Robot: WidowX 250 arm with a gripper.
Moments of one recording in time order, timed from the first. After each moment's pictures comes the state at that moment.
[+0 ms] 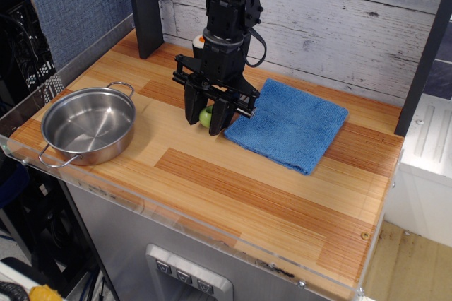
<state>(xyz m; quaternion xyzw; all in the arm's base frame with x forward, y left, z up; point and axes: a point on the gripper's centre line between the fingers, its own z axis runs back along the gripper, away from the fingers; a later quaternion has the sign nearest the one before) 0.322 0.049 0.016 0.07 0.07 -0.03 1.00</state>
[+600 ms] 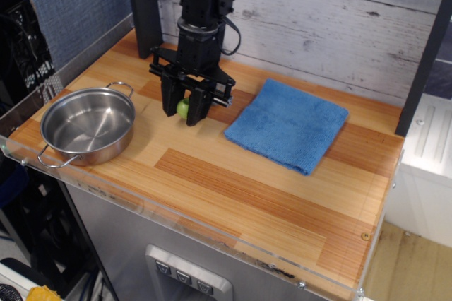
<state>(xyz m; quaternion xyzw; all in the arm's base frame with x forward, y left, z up) 0.317 0.078 0.021 0.06 0.08 -0.01 0.99</state>
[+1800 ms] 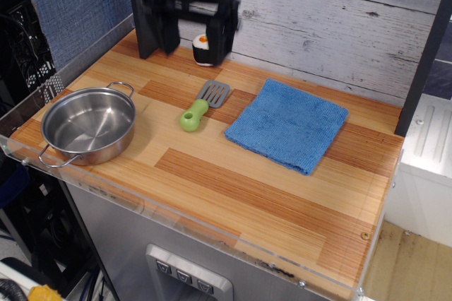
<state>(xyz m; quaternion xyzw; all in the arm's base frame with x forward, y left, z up) 0.313 0.055 0.126 -0.01 -0.09 0.03 1.00</state>
